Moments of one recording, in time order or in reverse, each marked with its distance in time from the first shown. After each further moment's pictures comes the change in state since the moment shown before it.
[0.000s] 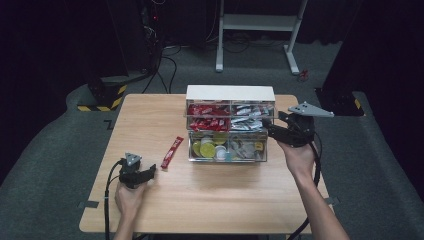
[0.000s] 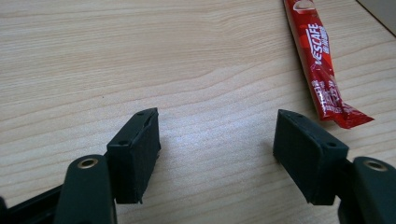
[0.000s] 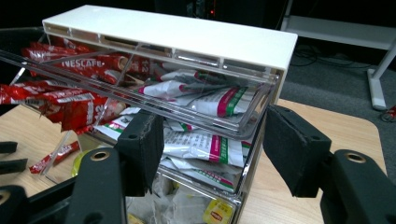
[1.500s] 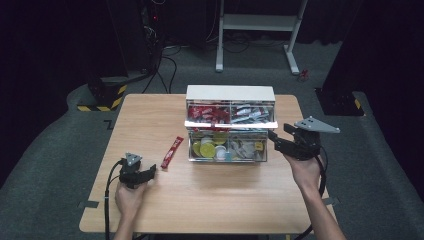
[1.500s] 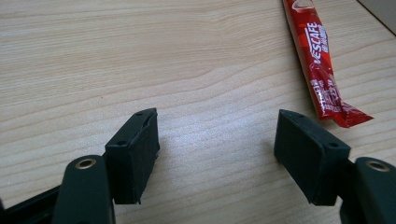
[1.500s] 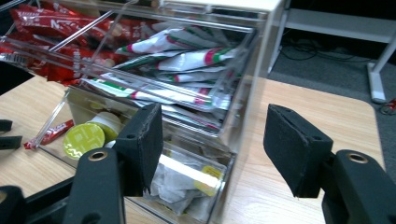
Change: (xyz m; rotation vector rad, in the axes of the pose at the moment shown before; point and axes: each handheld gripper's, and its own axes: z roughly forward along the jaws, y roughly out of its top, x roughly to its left) left arm -0.001 0.000 0.000 0.003 -0.001 0.003; right arm -0.013 -0.036 -0.012 0.005 0.000 -0.006
